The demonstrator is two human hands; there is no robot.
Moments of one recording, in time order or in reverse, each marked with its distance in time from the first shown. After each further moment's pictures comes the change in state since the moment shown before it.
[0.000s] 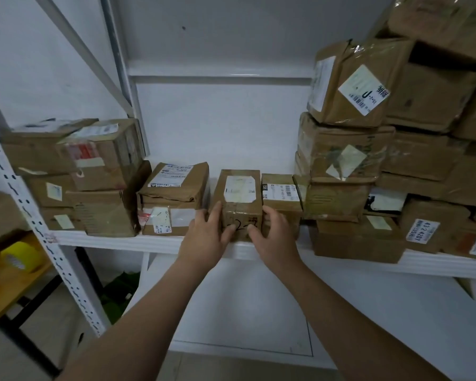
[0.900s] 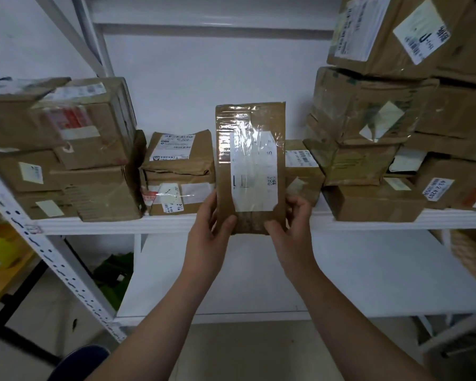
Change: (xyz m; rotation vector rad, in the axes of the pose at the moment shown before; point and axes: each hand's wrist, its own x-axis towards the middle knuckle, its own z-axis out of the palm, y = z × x) left_hand -0.040 -0.046 -0.005 -0.902 0.053 0.052; right_hand -0.047 -0.001 0.046 0.459 0.183 0.055
